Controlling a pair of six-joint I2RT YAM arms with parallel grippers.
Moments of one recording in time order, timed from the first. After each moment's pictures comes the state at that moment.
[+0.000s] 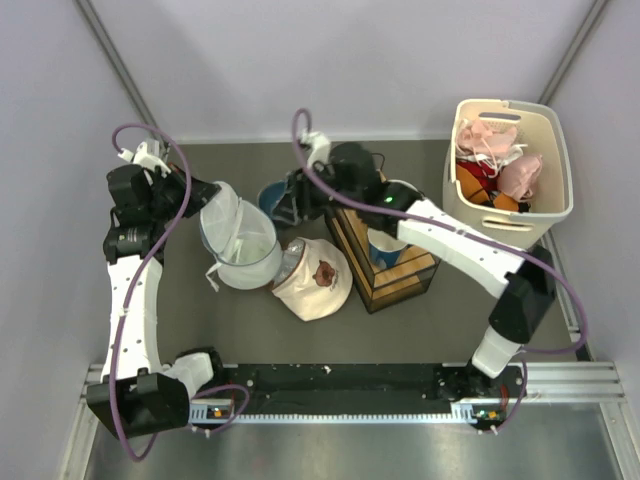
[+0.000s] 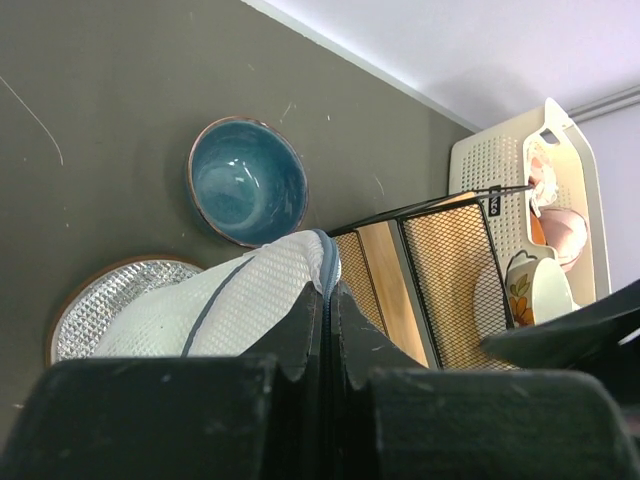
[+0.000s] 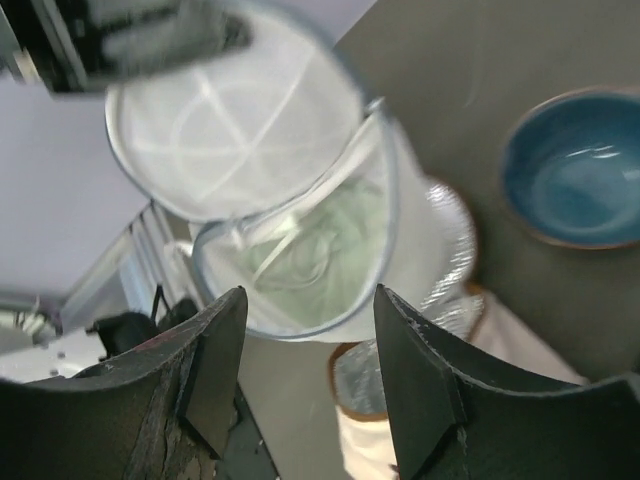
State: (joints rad) left arm 0.20 1.08 1.15 -0.43 0.53 -0.59; right arm 0.80 1.63 1.59 -0.24 -0.28 0.42
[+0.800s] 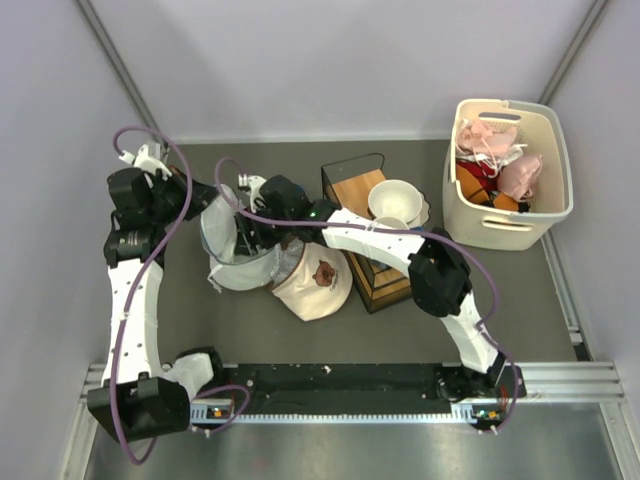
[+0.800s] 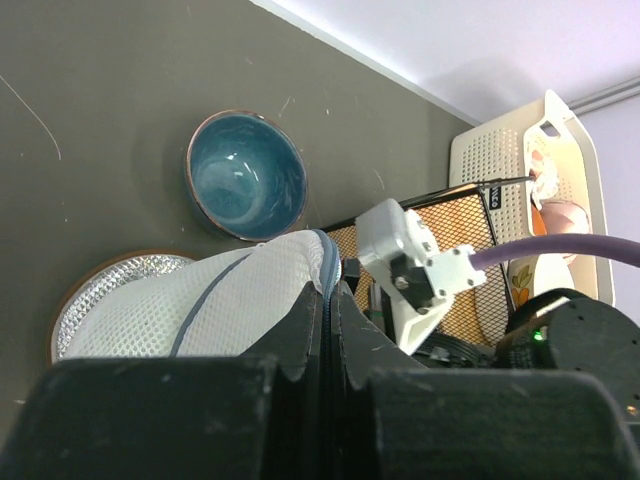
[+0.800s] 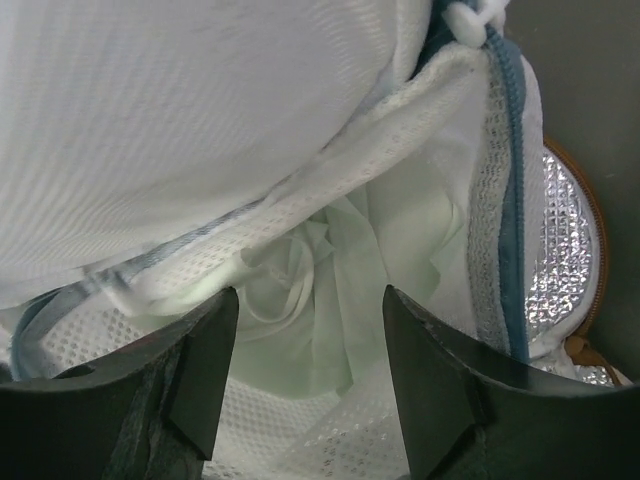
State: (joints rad) left arm 0.20 1.06 1.13 -0.43 0.54 -0.58; right arm 0.99 2.15 1.89 -0.31 -0.29 0.40
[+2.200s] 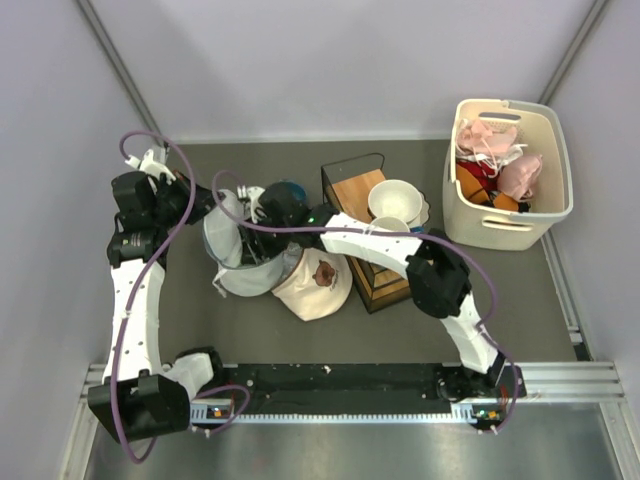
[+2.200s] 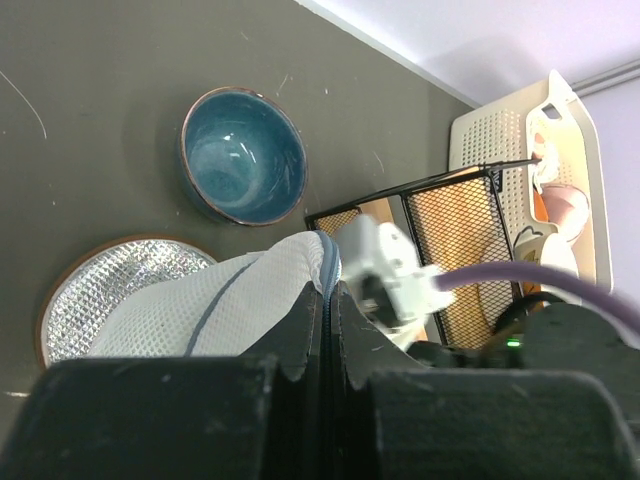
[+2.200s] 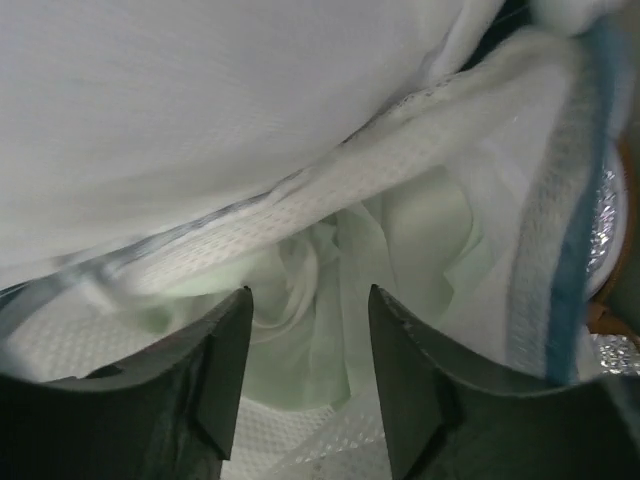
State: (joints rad) left arm 0.20 1.06 1.09 -0.43 0.56 -0.58; right arm 1.01 2.13 1.87 -0.34 -0.29 0.37
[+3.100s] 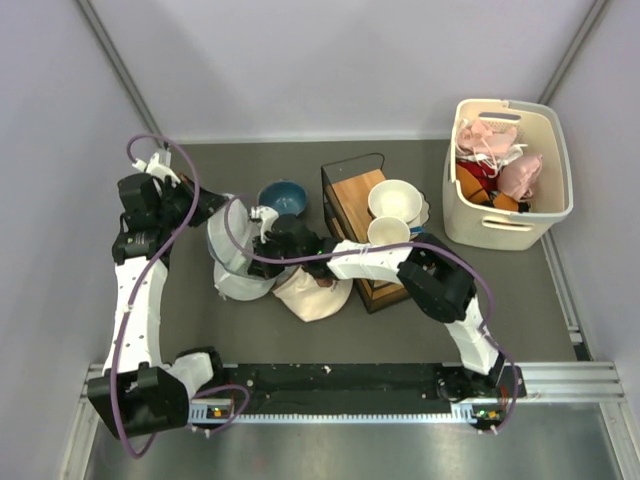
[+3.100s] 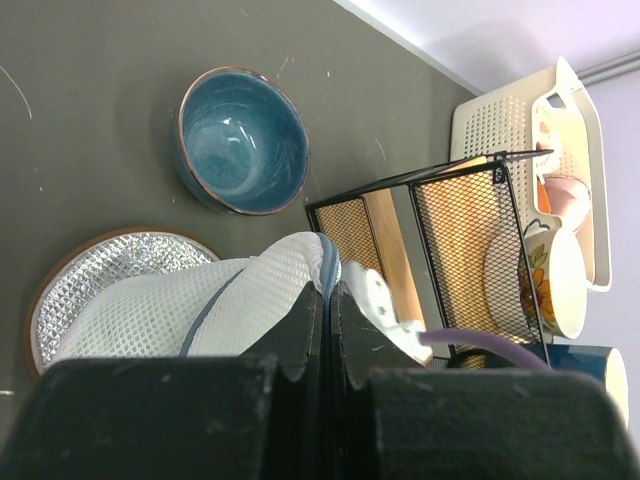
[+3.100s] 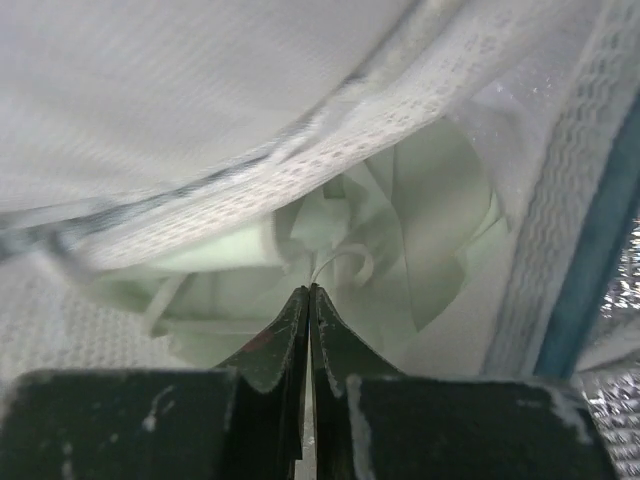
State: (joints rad) left arm 0.19 1.08 1.05 -0.40 0.58 -0.59; right arm 1.04 2.14 1.50 0.16 -0.25 0.46
